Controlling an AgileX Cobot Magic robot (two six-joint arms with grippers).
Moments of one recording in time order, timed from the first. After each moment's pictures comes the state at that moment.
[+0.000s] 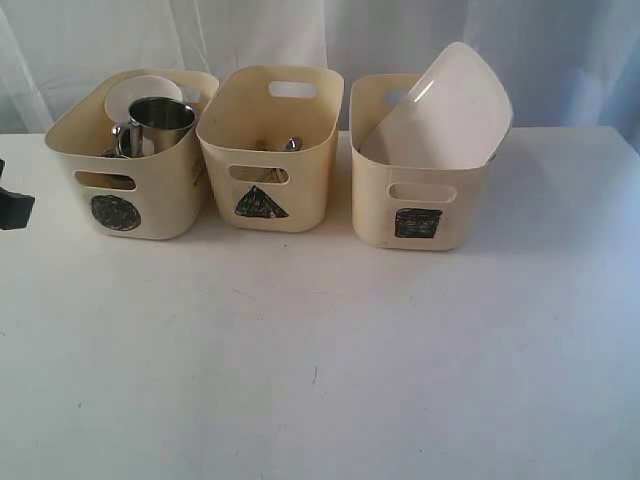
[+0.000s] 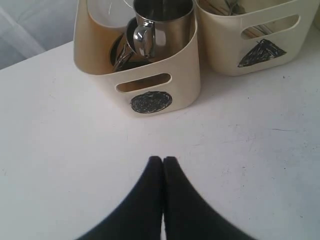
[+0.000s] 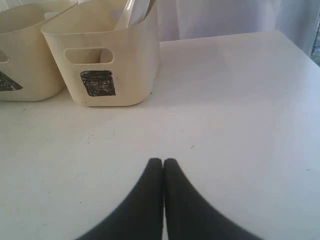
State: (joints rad) left arm -0.44 0.94 -0.79 0.45 0.57 -0.29; right arm 0.09 0.01 0.00 0.08 0.34 0.02
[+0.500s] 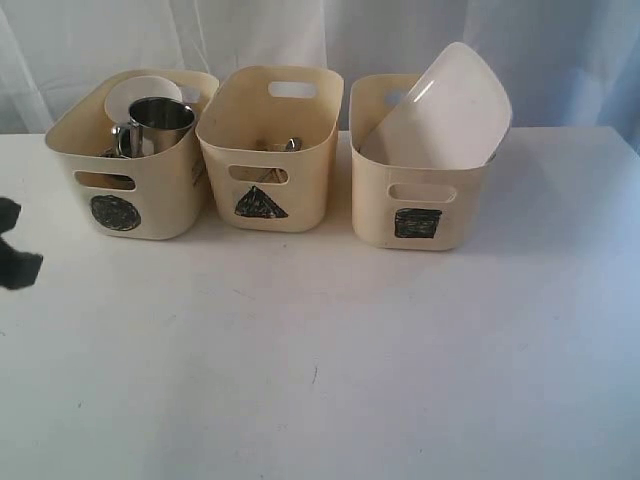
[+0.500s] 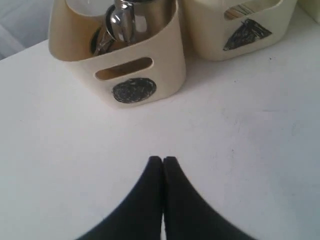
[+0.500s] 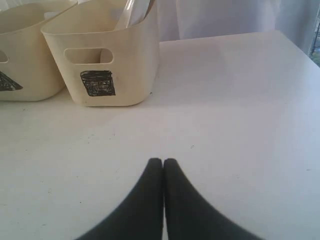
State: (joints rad) left arm -0.44 0.90 -0.64 0.42 0.46 -0.24; right arm 0.09 0.01 0.00 0.08 0.34 0.02
